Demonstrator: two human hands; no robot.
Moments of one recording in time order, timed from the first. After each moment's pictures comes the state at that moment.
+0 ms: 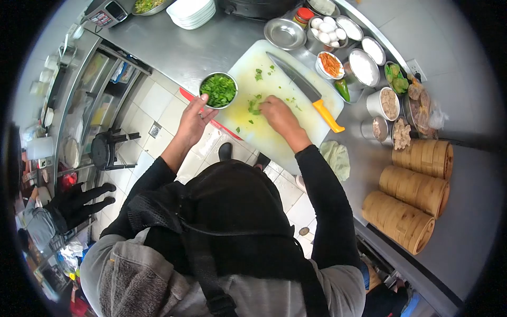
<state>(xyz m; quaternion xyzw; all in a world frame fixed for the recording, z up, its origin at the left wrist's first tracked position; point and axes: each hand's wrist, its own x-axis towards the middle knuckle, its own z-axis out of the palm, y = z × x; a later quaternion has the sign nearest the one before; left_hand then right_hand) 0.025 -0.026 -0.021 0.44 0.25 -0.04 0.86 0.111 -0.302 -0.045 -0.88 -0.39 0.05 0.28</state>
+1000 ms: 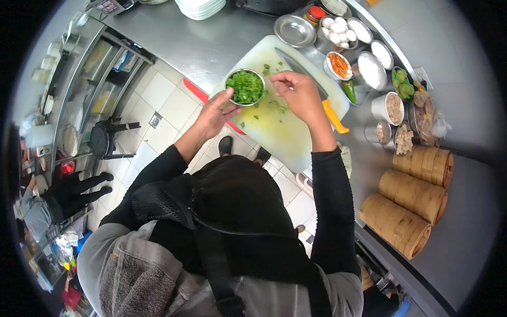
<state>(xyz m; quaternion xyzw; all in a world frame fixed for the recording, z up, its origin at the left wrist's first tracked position) 0.034 -0.061 -0.025 0.40 0.23 -0.13 0.88 0.128 -0.285 0.066 -0.80 -0.16 0.16 0.56</state>
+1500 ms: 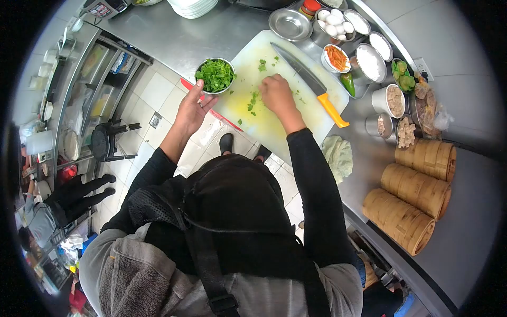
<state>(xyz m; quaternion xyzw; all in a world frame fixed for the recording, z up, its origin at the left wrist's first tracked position) 0.033 -0.018 -0.030 0.41 0.27 -0.03 0.87 0.137 -0.271 -0.060 -0.91 -0.26 -0.01 0.33</state>
